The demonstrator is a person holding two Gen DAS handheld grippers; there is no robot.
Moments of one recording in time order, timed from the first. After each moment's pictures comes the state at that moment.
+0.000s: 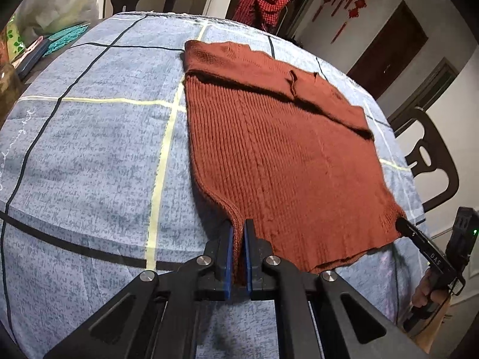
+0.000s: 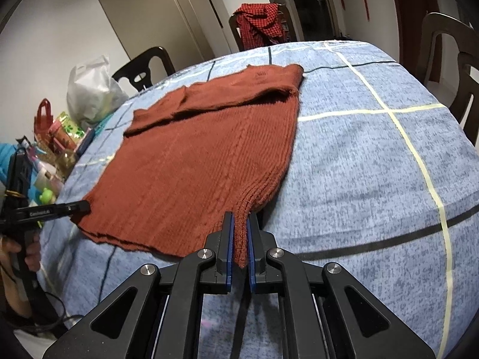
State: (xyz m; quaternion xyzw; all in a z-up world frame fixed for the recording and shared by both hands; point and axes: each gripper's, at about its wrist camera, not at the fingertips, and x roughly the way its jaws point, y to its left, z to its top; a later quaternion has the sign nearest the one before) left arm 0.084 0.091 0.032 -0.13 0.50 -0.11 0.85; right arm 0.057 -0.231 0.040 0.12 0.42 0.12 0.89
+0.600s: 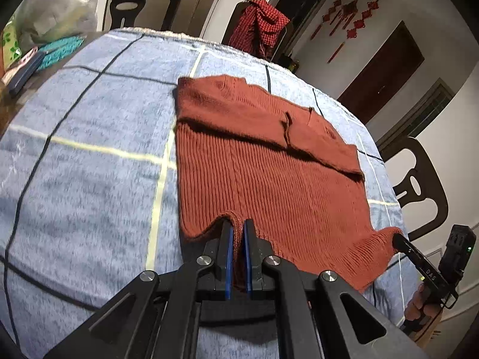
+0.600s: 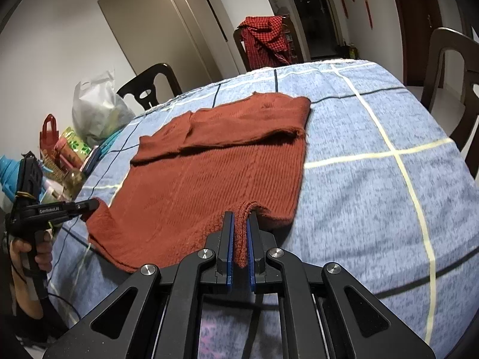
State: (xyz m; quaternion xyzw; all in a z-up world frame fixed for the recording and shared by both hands) left arm 0.126 0.099 0.056 -0.16 0.47 -0.12 0.86; right arm 0.090 -0.233 0.072 0.12 0.39 0.13 0.90
